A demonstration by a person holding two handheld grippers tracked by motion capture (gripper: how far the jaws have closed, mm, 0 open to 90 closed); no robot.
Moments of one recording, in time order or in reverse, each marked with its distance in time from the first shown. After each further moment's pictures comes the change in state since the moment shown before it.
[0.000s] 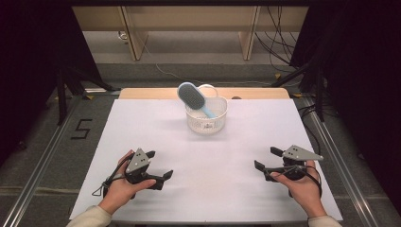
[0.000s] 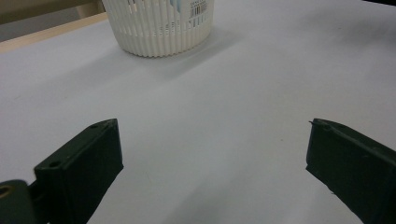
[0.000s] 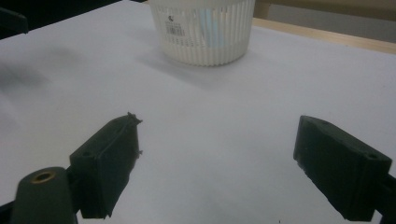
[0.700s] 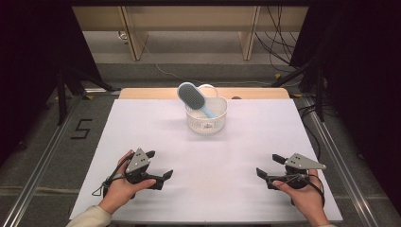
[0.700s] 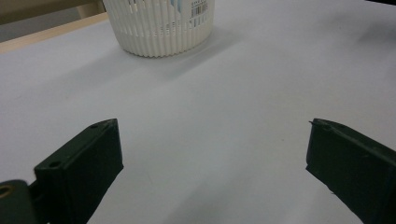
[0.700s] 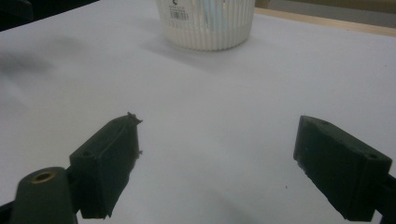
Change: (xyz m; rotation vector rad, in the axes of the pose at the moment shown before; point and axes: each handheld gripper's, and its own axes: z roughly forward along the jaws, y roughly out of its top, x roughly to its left) left arm 0.000 0.000 0.000 0.001 0.002 0.002; right arm 0.007 -0.019 -0.011 0.008 -0.005 0.009
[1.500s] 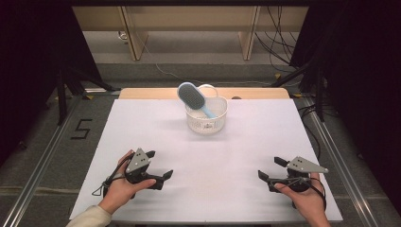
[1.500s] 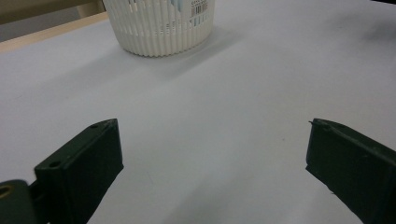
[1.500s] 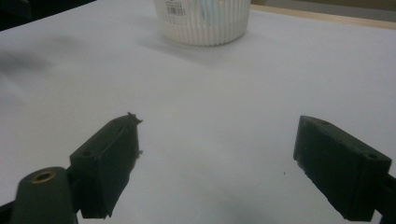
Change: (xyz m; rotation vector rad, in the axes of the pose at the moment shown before) left arm 0.000 0.000 0.001 0.002 -0.002 0.000; right arm 0.000 -0.009 -0.004 -0.006 -0.009 0.016
